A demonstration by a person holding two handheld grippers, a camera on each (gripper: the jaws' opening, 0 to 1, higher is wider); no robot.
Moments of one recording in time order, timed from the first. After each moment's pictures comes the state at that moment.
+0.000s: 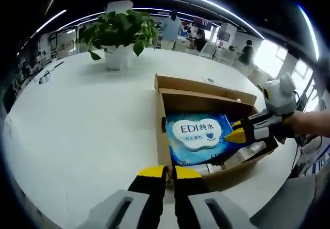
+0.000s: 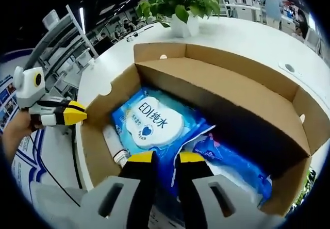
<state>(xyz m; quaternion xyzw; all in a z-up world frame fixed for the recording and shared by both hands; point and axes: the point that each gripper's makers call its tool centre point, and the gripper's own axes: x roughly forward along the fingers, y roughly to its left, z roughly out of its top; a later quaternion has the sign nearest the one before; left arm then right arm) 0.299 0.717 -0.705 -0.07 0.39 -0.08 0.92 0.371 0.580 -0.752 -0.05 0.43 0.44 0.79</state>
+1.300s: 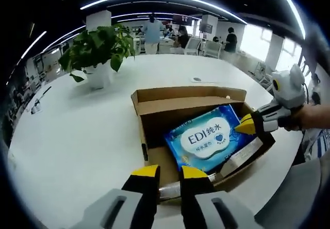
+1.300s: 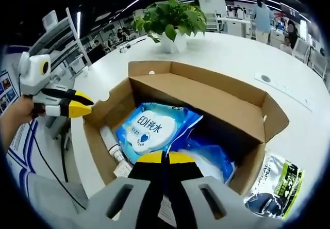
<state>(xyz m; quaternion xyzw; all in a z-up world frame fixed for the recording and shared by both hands) 0.328 0.681 -0.686 0.01 0.38 -0.14 0.91 0.371 0.528 -0.718 -0.04 0.39 0.40 0.83</state>
